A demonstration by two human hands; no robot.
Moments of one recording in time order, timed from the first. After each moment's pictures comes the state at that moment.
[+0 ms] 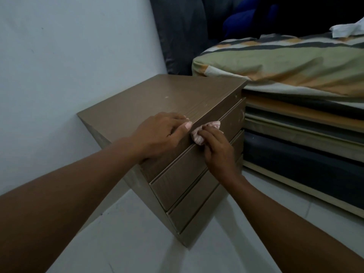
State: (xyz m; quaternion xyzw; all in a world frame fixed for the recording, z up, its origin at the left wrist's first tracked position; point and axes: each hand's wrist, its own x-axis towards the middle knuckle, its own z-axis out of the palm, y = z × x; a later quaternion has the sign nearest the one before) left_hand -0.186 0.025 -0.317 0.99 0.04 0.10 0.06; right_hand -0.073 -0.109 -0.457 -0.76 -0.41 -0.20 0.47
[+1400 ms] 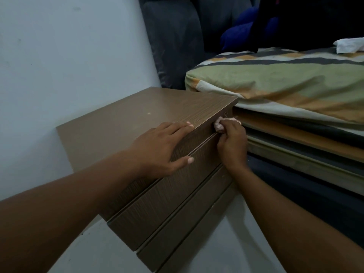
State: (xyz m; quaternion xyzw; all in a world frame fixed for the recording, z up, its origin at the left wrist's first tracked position) left_hand -0.106 0.015 -0.337 0.99 0.00 0.09 -0.09; right_hand 0.082 -0.104 -0.451 -0.77 -0.28 -0.20 0.54
